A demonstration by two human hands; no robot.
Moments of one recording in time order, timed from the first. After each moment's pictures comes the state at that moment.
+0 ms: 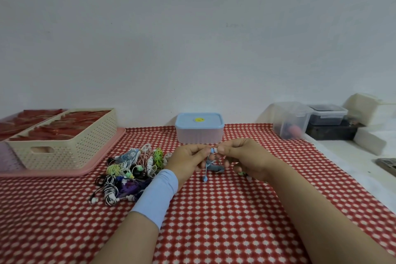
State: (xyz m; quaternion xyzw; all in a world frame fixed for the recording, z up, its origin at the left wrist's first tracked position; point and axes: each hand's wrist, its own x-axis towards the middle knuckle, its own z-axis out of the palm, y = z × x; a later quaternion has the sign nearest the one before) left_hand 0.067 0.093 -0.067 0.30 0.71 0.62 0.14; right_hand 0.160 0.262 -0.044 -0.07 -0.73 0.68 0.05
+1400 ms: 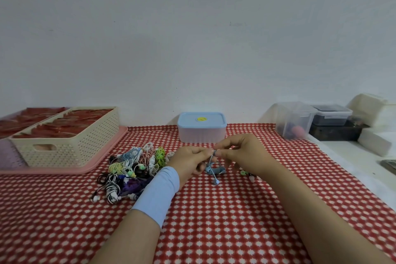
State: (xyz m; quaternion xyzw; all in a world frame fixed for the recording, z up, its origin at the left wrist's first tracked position) left_hand 0.067 0.092 -0.064 0.23 0.69 0.65 0.24; right_hand 0.159 0.252 -0.043 -0.03 -0.84 0.51 0.19
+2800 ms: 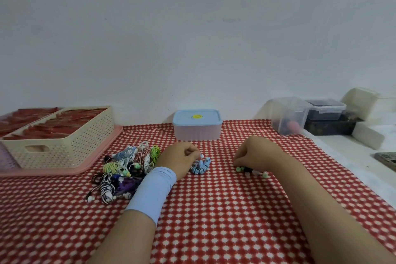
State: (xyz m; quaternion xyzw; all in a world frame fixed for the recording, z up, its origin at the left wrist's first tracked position) left_hand 0.046 0.088 -0.071 0.31 0.89 0.34 -0.01; right_hand 0.164 0.289 -0.037 -0.19 -0.96 0.18 0.03
